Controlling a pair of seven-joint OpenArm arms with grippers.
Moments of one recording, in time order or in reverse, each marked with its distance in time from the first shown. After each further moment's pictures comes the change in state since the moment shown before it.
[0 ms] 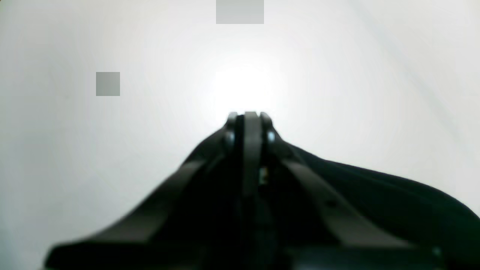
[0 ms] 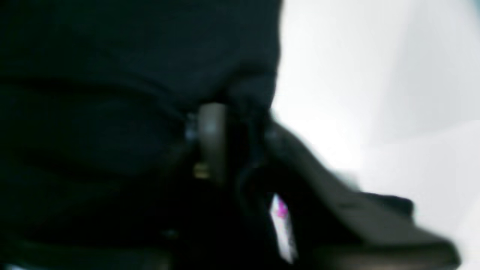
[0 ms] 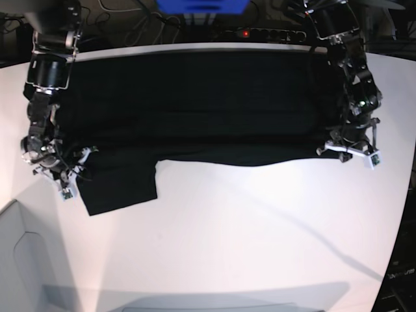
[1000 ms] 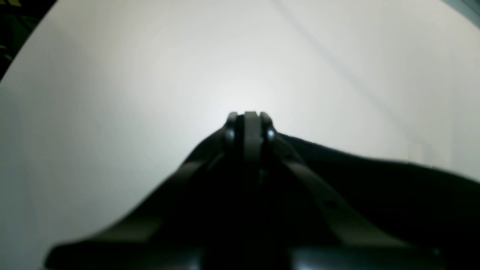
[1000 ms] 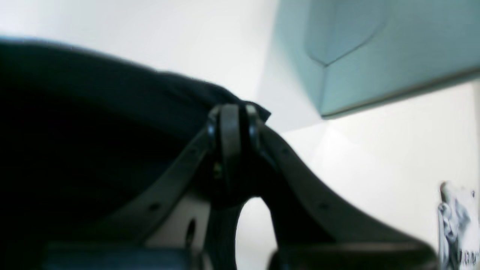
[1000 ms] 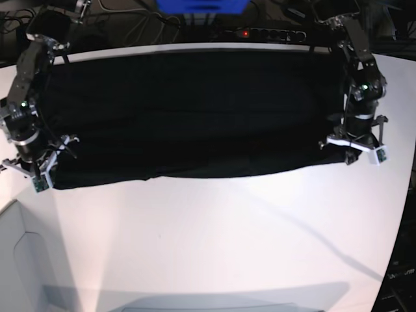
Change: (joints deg) left arm 6.4 0.0 0.0 14.3 -0.4 0.0 0.3; right arm -14.8 -5.4 14.9 43.8 -1.7 5.6 -3.1
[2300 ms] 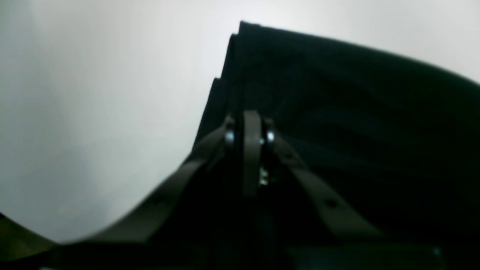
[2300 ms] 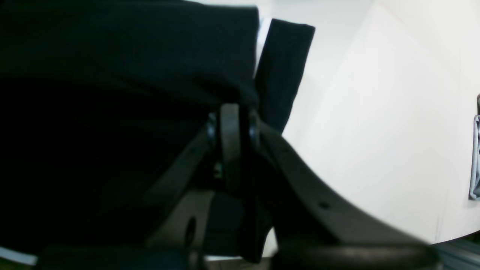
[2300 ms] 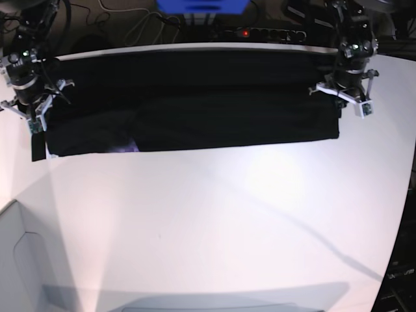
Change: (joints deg) left arm 17.8 0.0 0.7 1.3 0.2 -0.6 -0.7; right arm -19.5 -2.0 7.3 1.7 -0.2 0.0 4.6
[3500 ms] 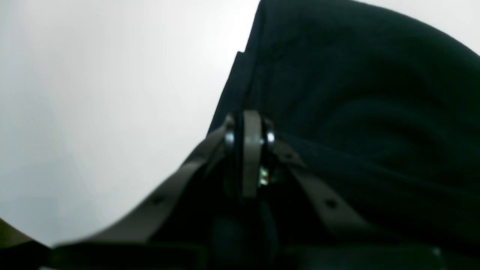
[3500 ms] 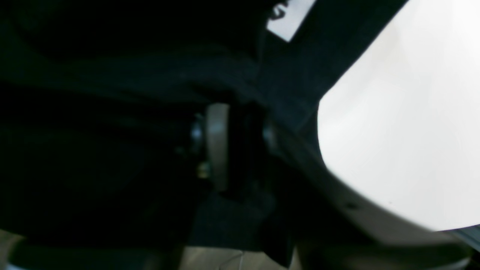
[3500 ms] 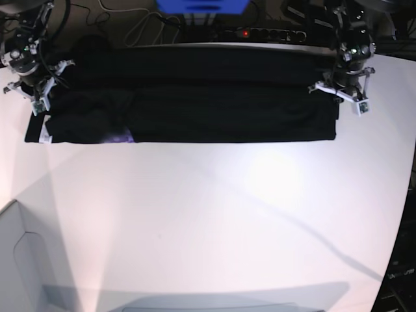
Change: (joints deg) left arm -2.5 -0.6 0.4 -7.7 -0.1 0.0 -0.4; right arm -4.0 3.2 -1.3 -12.7 0.1 0.0 3.1
